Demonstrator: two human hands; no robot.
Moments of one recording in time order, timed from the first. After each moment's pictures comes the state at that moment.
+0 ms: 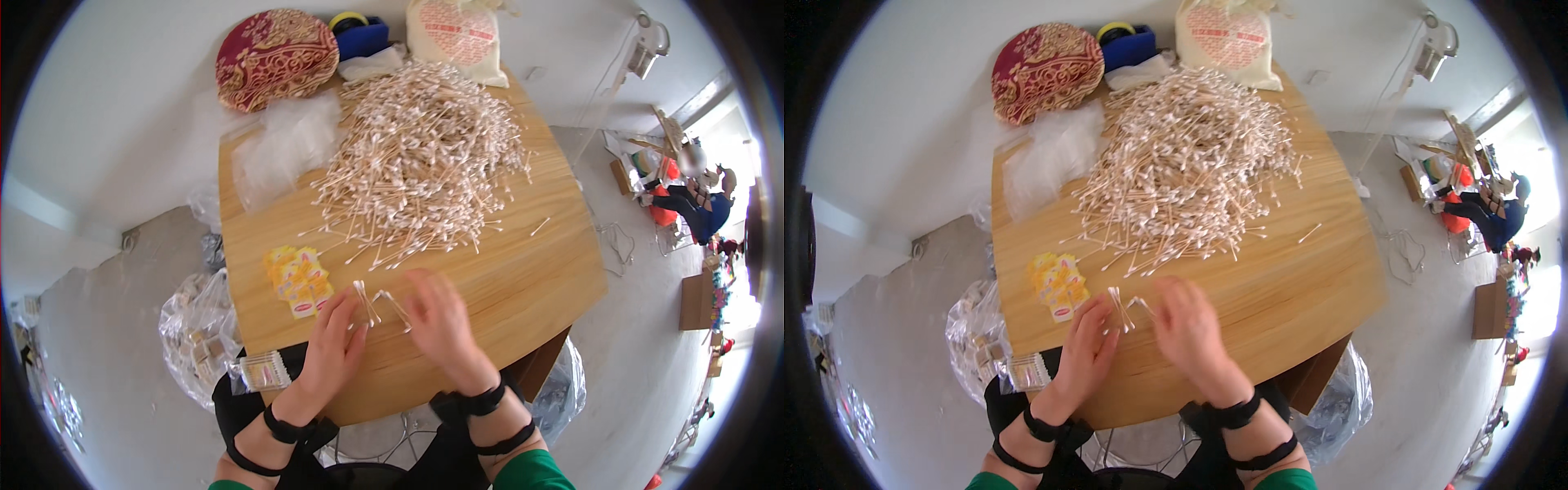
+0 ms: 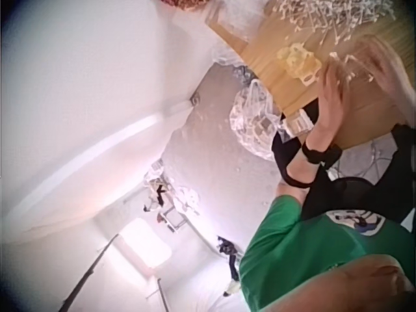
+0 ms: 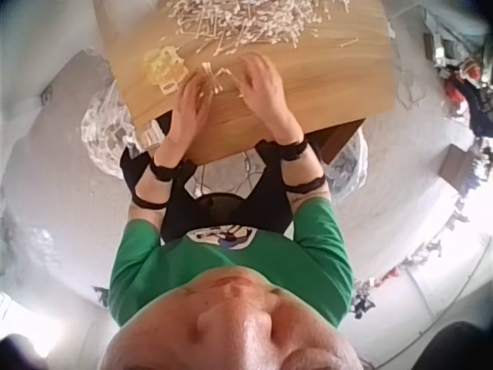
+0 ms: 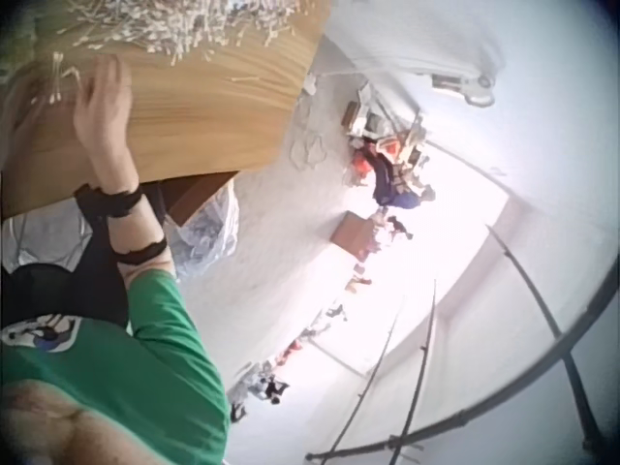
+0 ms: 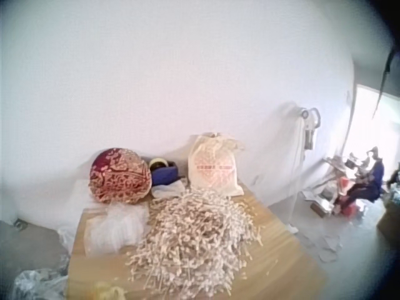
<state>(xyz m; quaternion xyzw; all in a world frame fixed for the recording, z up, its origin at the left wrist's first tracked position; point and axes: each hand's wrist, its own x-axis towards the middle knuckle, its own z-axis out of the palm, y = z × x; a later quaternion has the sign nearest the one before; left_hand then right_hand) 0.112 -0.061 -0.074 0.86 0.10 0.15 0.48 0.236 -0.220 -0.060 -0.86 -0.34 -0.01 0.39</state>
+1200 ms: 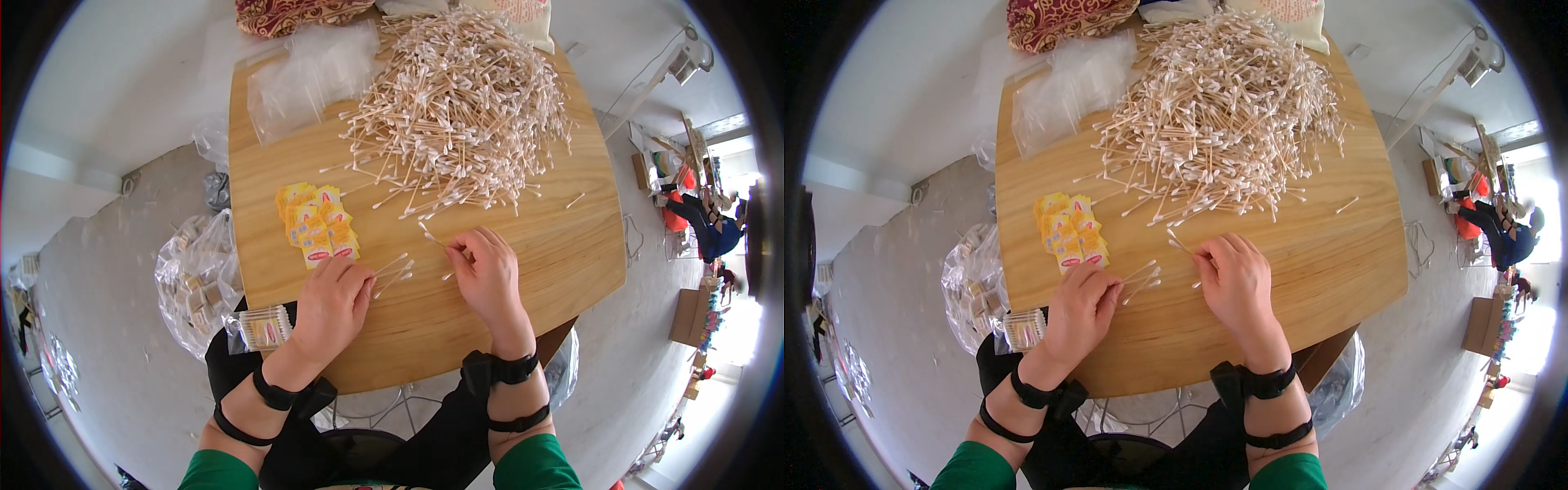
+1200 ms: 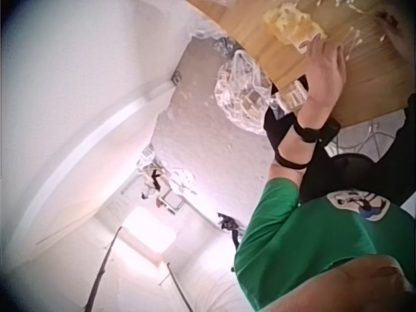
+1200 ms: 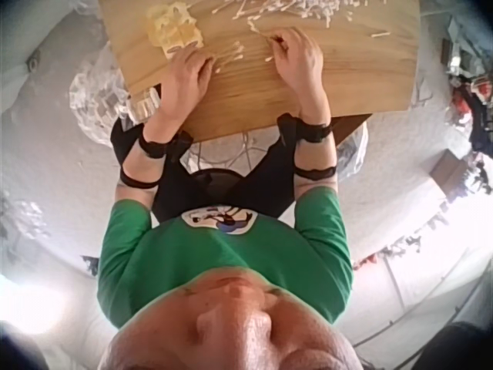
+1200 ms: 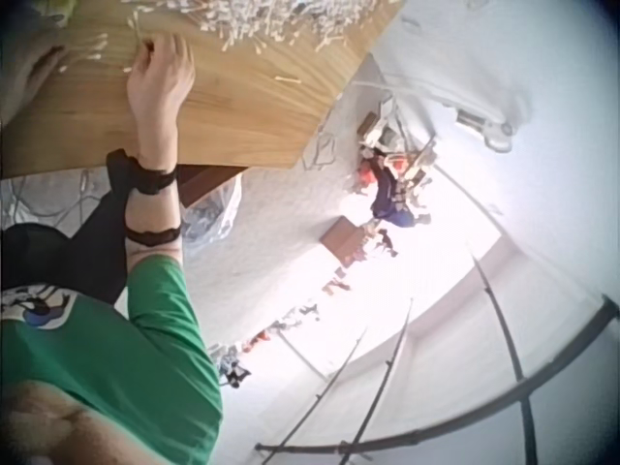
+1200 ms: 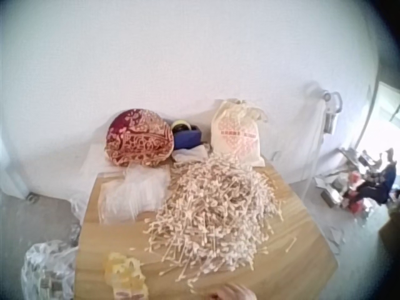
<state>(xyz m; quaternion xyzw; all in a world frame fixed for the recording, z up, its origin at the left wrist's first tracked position) 0.107 -0.040 -0.076 0.91 0.08 0.18 0.37 0.256 -0.228 -0.058 -0.89 -0.33 0.04 0.32</state>
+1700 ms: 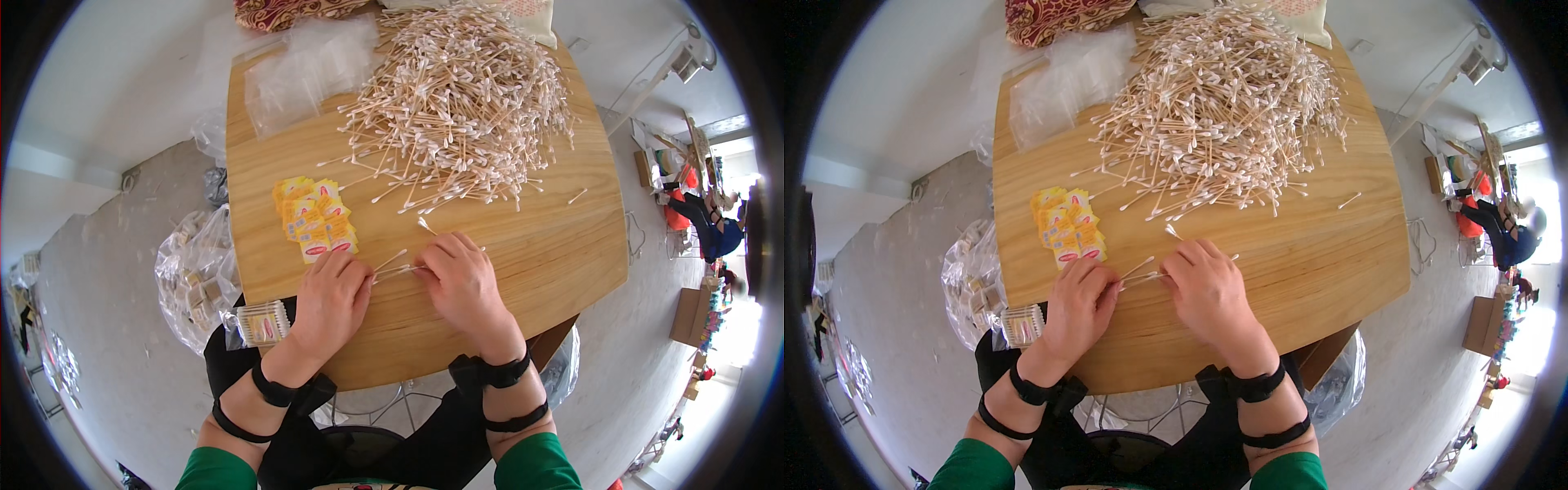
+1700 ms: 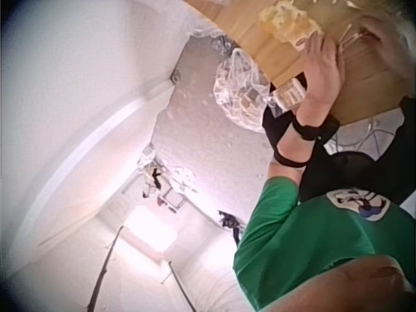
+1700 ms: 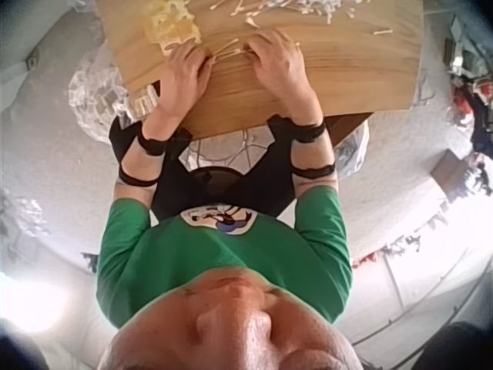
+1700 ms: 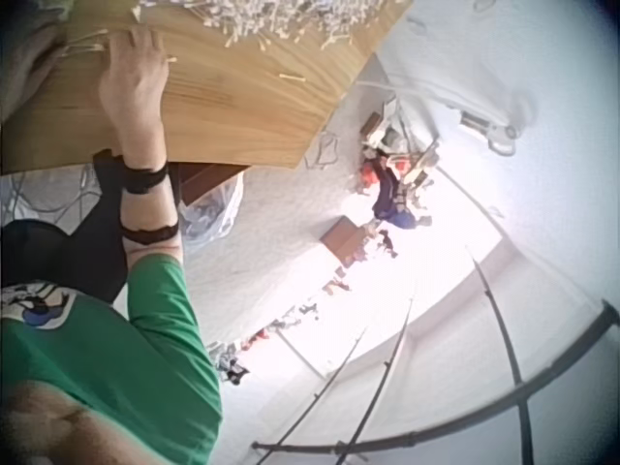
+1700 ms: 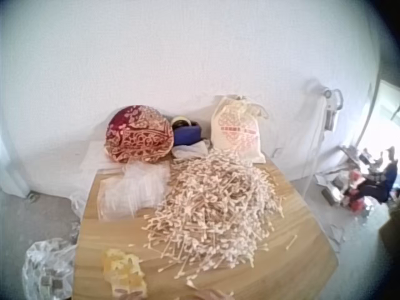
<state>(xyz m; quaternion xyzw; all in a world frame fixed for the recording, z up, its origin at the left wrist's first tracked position) 0.108 -0.041 -0.075 0.92 0.08 0.16 0.34 0.237 -0.214 -0.059 -0.84 -0.46 0.04 0.29</state>
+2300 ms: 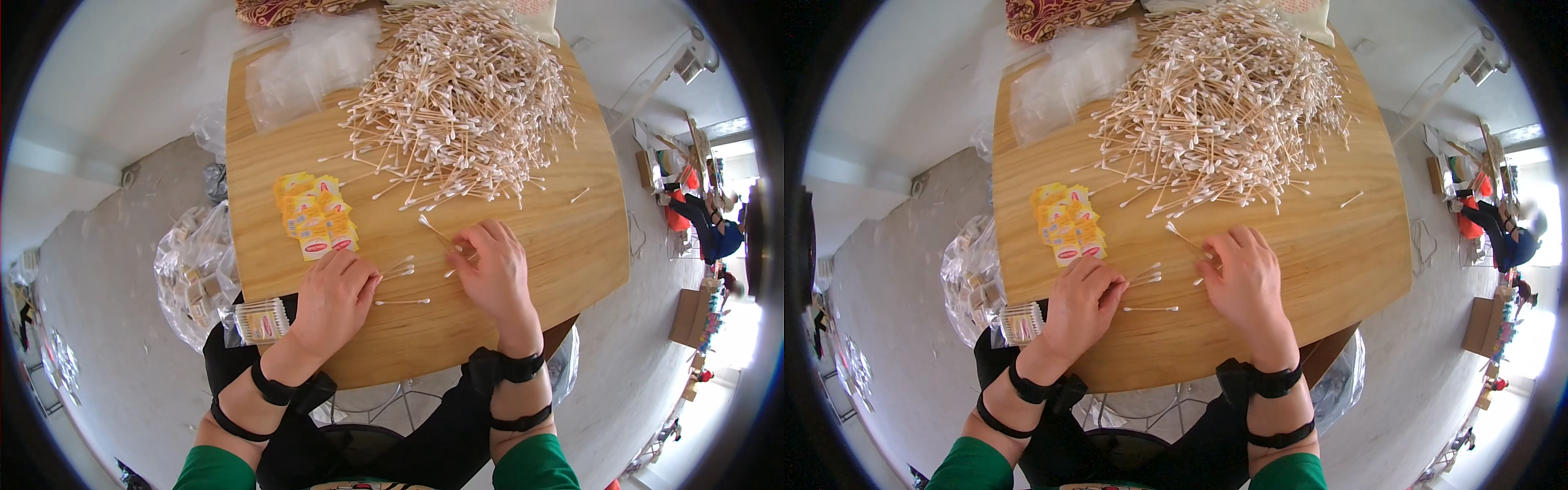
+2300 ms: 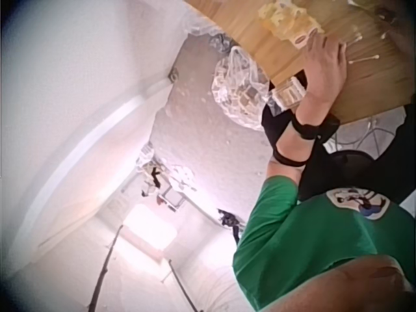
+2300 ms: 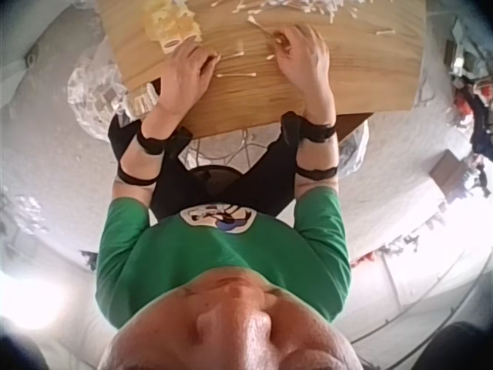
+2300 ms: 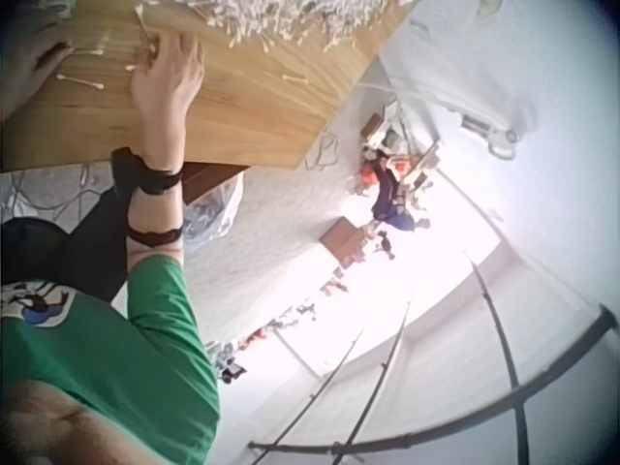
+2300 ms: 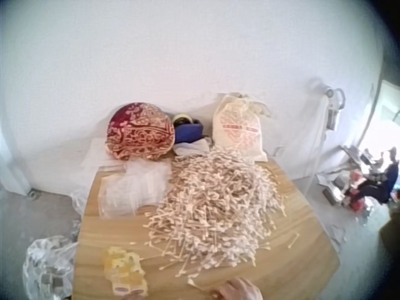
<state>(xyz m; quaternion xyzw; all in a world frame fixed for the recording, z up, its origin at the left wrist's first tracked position) 0.108 -0.043 -0.076 0.92 0.08 0.14 0.35 0.258 -0.236 -0.052 -0.90 -0.35 0.04 0.26</state>
